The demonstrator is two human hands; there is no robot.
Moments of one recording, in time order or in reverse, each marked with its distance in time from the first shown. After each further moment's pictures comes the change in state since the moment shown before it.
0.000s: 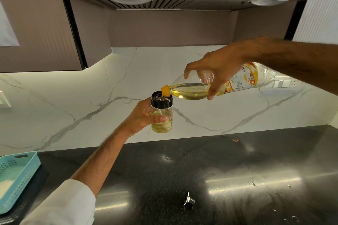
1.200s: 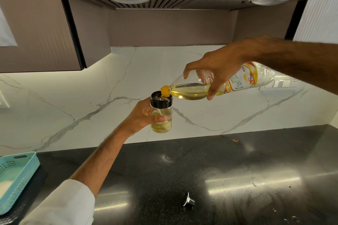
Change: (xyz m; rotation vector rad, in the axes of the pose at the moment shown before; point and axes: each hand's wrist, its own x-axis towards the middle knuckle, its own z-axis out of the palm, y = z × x) left_hand 0.003 -0.003 -0.002 0.017 0.003 0.002; right_hand 0.016 0.018 0.009 0.002 0.037 -0.050
